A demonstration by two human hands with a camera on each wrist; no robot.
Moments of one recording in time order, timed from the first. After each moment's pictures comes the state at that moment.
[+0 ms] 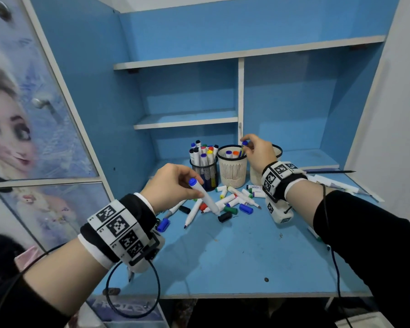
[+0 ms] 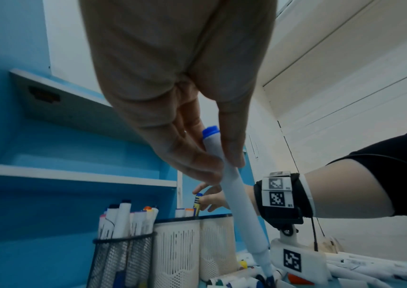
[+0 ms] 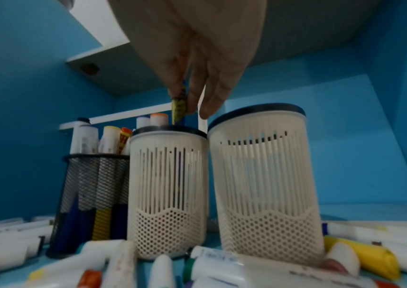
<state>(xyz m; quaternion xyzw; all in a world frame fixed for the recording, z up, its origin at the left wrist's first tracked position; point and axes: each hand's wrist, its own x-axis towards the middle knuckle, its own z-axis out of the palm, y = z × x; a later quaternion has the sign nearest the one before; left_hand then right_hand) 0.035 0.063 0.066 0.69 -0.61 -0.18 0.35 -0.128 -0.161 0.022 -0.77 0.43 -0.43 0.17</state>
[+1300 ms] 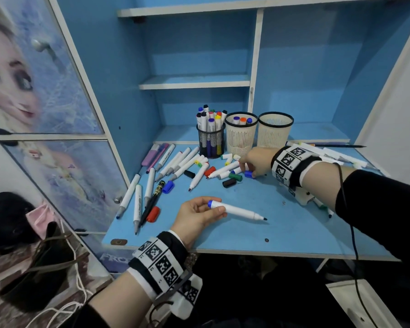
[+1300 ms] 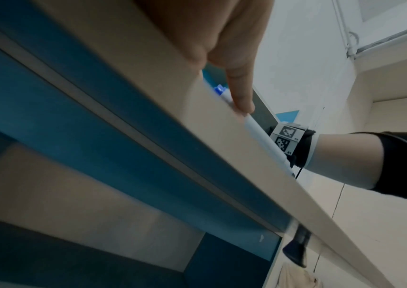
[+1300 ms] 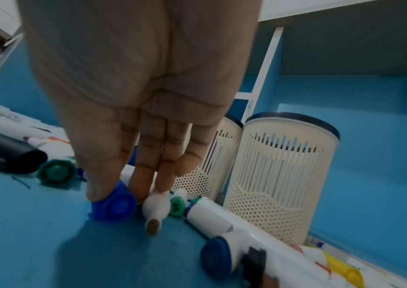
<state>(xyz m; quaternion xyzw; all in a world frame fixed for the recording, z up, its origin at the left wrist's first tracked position) -0.016 0.101 -0.074 0.49 -0.28 -0.52 0.64 -0.133 -0.118 -0.005 -0.94 0.30 0.16 -0.01</state>
